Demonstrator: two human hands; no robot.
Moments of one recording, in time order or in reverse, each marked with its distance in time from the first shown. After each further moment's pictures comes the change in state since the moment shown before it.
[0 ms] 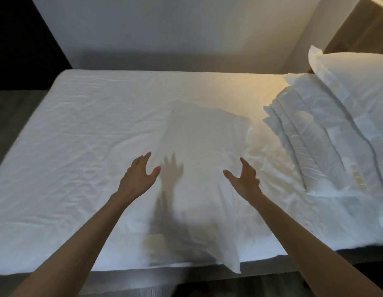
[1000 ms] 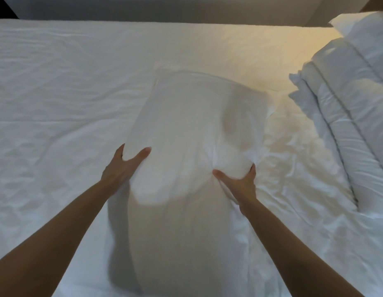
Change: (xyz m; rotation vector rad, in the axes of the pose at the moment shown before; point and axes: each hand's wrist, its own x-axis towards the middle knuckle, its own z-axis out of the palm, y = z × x) left_hand 0.226 -0.057 0.151 -0.377 -0.021 -0.354; right_hand 0.231 0.084 0.118 0.449 0.057 0.303
